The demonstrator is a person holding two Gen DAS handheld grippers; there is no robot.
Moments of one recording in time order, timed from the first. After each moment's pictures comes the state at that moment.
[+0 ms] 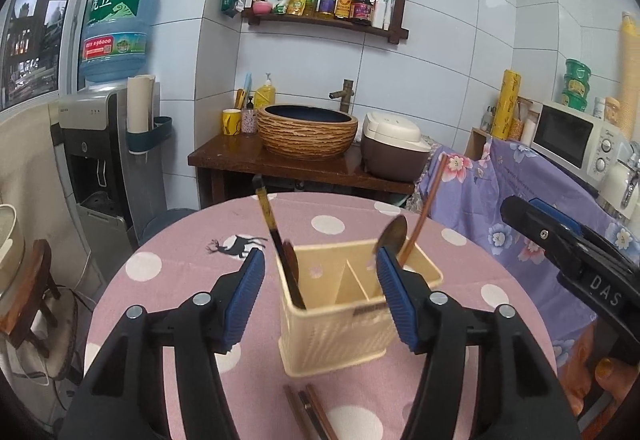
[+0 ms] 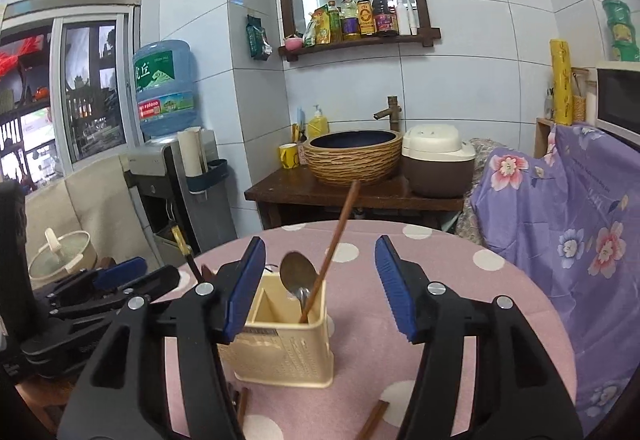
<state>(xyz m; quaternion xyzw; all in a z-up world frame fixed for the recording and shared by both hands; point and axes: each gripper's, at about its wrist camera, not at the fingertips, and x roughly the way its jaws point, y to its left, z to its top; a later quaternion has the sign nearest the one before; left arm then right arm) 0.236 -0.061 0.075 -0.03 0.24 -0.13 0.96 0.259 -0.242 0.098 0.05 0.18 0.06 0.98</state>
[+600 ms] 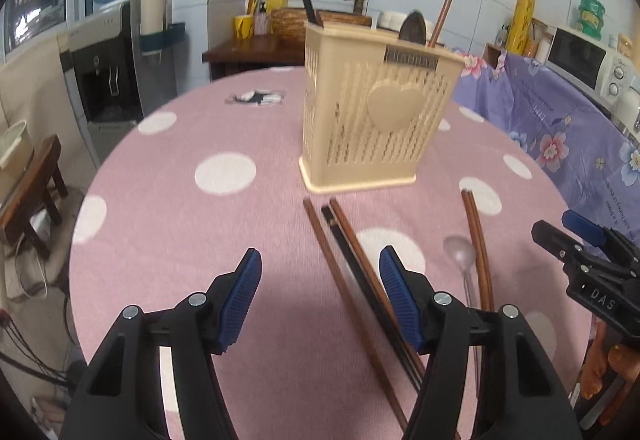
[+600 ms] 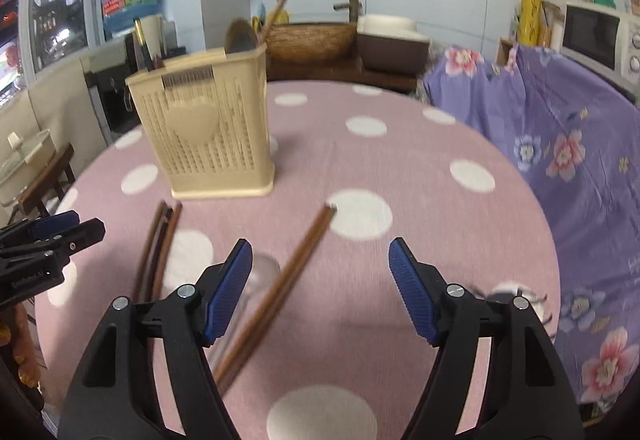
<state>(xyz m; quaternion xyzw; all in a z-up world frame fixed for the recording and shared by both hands) 0.179 -0.044 -0.044 -0.01 0.38 -0.11 0.92 0.181 -0.253 -0.049 0.03 0.35 -0.01 0.94</state>
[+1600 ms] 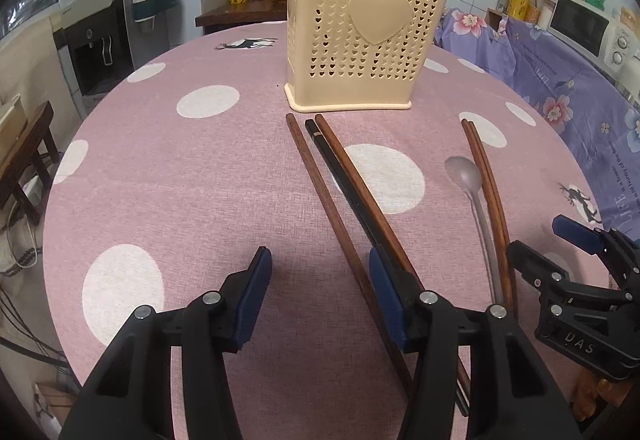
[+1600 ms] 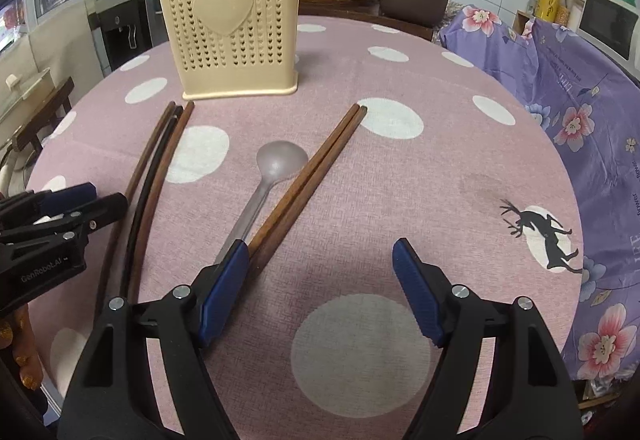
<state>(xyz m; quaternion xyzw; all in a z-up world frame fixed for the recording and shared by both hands) 0.152 -0.061 -0.087 0.02 0.42 -0.10 0.90 0.166 -0.219 -0.093 -0.01 0.41 -0.01 0.91</state>
